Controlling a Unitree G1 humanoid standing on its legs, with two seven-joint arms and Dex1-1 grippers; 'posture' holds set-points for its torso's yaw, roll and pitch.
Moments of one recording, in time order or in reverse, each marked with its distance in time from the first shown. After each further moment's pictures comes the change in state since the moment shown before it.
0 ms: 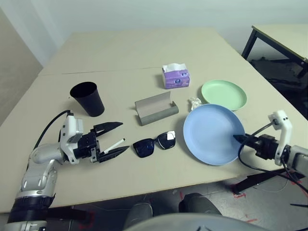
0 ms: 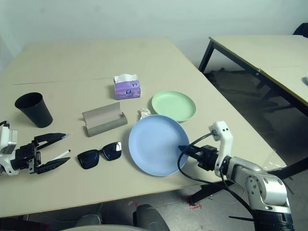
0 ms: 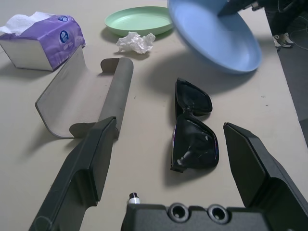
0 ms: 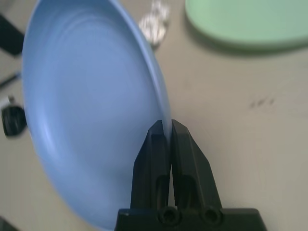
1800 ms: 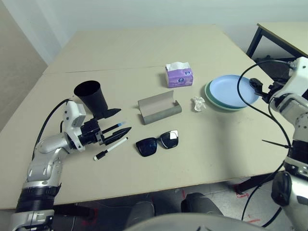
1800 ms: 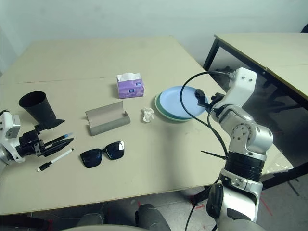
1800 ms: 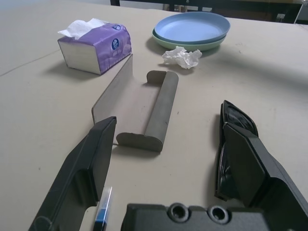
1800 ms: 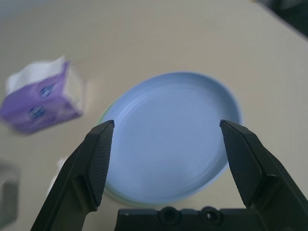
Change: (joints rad) left arm -0.103 -0.035 0.004 -0.001 -0.002 0.135 0.168; right arm -0.420 0.125 -0.024 0.031 -0.174 0.072 -0.517
